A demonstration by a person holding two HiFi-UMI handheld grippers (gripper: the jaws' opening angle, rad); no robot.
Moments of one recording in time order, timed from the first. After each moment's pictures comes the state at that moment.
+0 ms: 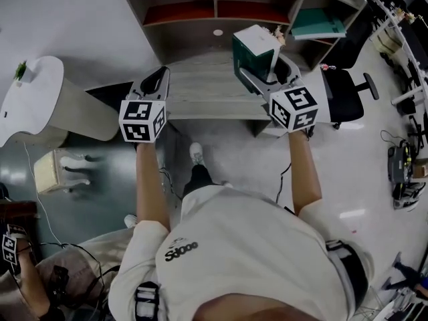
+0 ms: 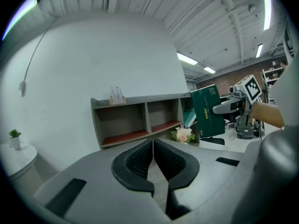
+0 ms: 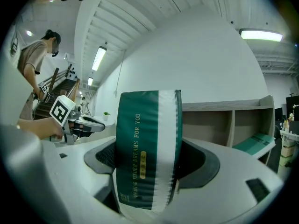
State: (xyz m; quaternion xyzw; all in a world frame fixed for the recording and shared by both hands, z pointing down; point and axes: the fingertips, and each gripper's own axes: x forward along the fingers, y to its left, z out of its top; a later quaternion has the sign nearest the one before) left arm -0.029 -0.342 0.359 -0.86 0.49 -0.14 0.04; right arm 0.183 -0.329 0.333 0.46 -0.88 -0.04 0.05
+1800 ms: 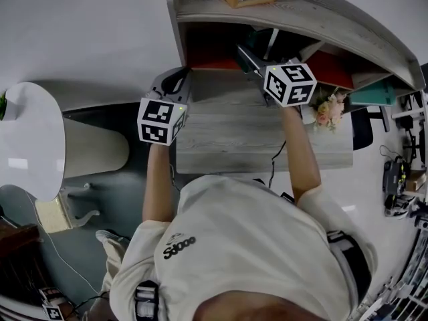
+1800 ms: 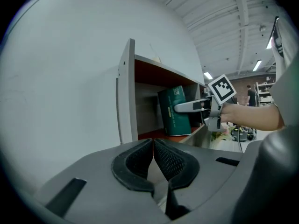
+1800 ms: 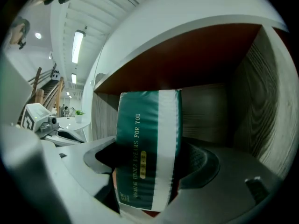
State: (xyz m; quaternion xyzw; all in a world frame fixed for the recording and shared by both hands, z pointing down) left arm -0.184 -0.670 0.395 -0.90 0.42 -0.12 0.00; right arm -0.031 -0.729 0.343 0.50 -0.86 0.01 0.06
